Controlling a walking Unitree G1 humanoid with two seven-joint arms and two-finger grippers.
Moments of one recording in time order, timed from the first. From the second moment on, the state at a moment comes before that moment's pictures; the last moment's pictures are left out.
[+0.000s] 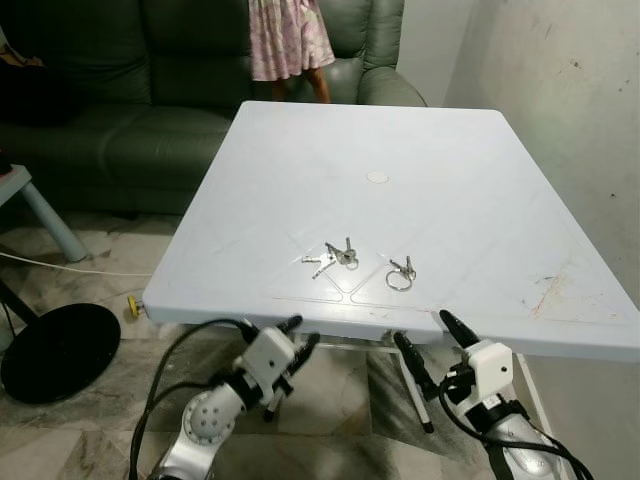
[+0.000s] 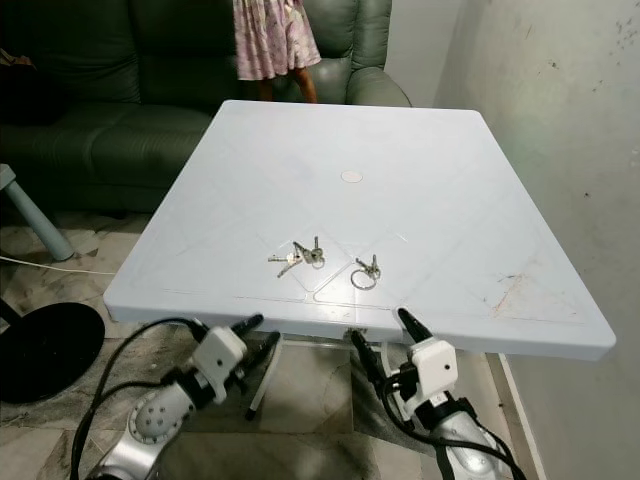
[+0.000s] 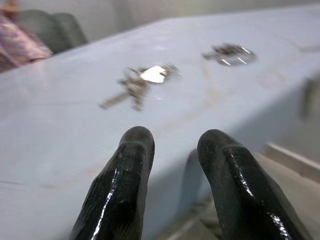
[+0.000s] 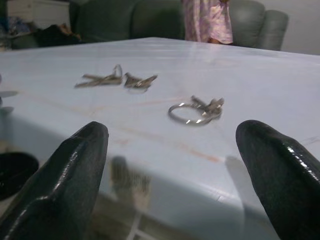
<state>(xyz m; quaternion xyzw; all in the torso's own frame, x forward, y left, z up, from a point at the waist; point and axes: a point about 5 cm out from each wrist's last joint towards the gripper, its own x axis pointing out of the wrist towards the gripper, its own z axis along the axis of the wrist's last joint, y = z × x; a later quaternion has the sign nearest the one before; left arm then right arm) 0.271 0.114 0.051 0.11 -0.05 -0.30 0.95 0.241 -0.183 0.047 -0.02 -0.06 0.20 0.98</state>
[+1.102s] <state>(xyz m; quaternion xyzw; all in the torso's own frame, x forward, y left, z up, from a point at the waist) 0.299 0.161 0.098 -0.07 -0.03 -0.07 0.99 0.312 -0.174 0.100 0.00 0.00 0.06 1.00</state>
